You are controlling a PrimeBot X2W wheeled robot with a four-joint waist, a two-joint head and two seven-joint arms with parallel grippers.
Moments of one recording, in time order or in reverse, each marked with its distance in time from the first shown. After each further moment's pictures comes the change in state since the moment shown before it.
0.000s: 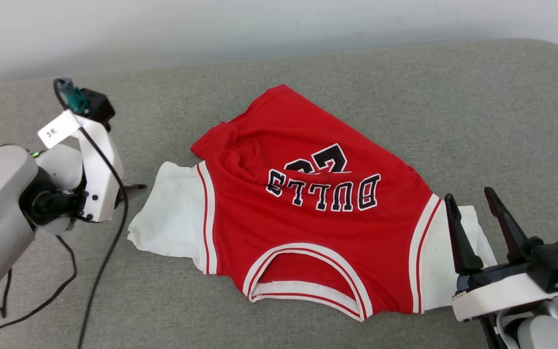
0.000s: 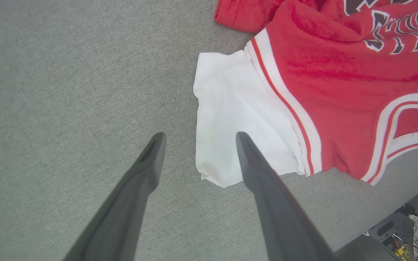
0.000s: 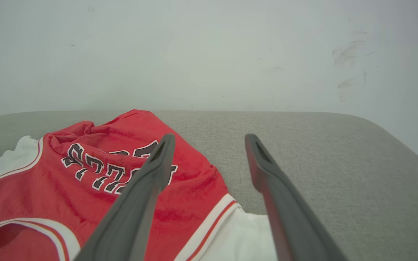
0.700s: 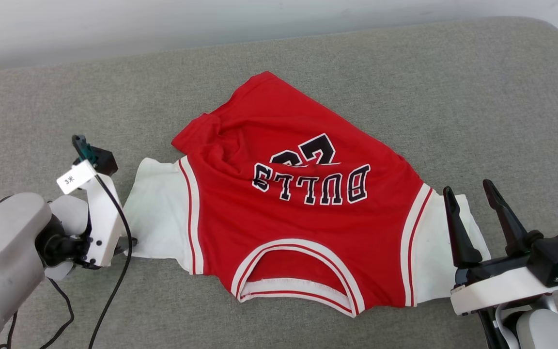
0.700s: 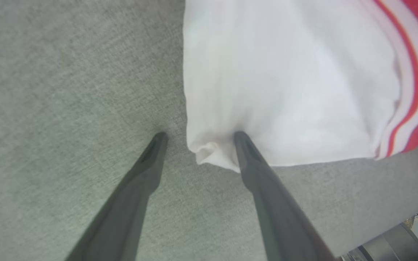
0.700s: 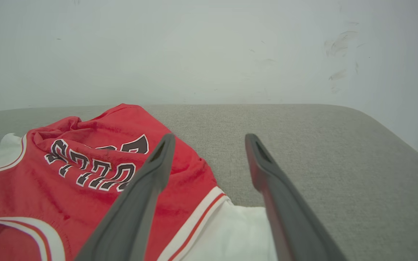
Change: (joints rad) left arm 0.114 -0.024 -0.070 0.086 0.005 0.003 0.092; right arm -0.023 -0.001 0.010 -0.003 0.009 0.000 0.000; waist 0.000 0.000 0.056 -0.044
